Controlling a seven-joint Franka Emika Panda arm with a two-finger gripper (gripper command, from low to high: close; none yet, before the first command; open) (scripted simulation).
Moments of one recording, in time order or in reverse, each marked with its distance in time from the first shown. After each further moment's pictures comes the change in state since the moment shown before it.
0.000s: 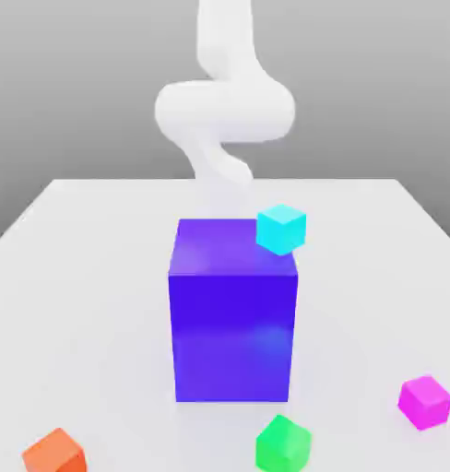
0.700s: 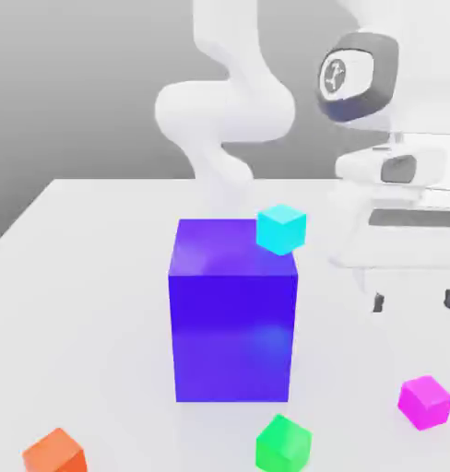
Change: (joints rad) arm 0.077 0.766 0.318 -0.081 -0.268 0.255 0.359
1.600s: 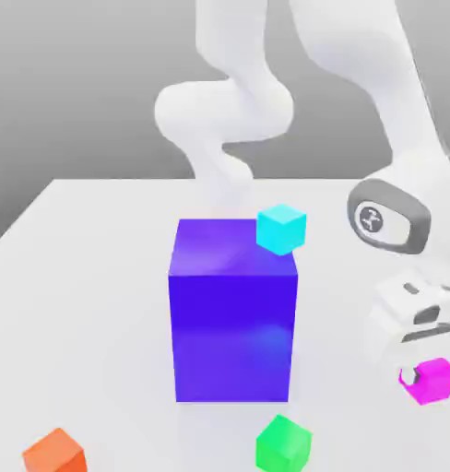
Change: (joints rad) arm 0.007 0.195 -0.032 -0.043 0.078 0.068 0.053
